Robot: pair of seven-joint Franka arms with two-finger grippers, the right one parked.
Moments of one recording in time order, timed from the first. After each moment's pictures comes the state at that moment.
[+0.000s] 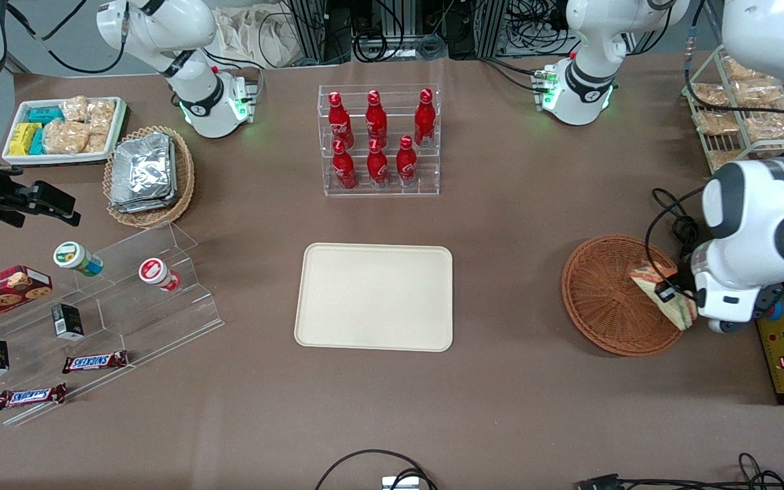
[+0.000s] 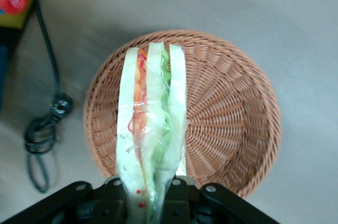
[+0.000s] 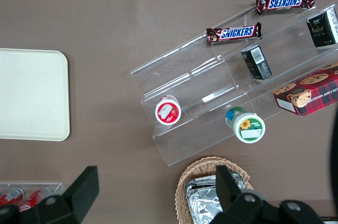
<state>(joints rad) 0.04 0.31 -0.05 -1.70 0.11 1.88 -0.55</state>
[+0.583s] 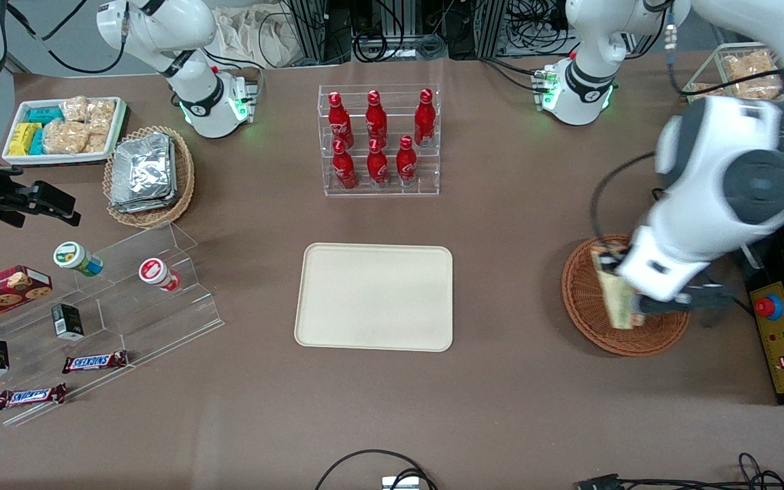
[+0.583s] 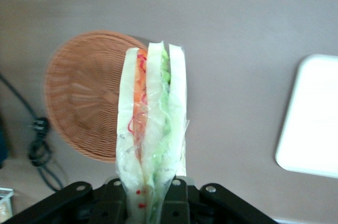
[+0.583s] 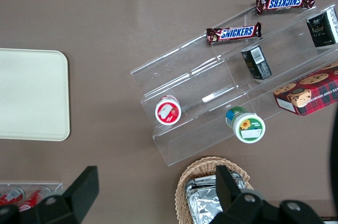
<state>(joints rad) -0.23 0.33 -0.12 -1.44 0.11 1.64 -0.39</state>
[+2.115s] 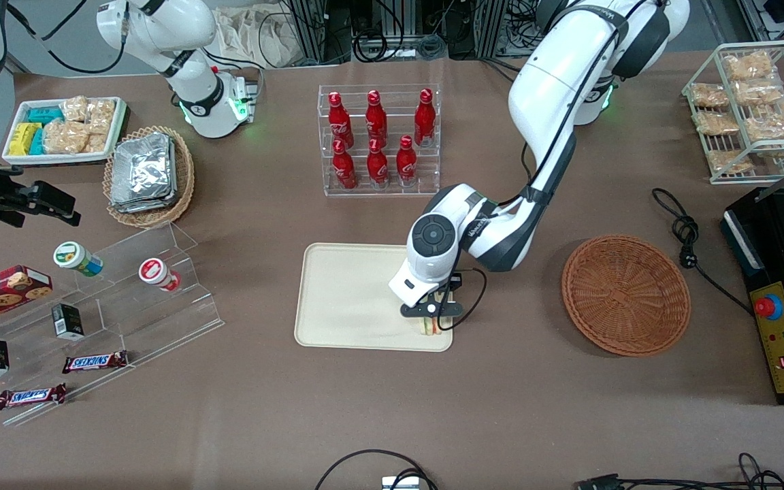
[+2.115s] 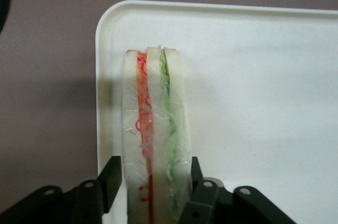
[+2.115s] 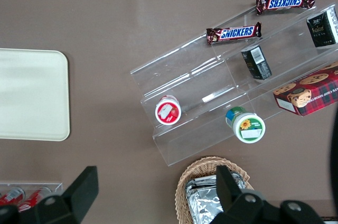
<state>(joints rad) -0.57 0.79 -0.13 -1.39 0.10 2.16 -0.72</state>
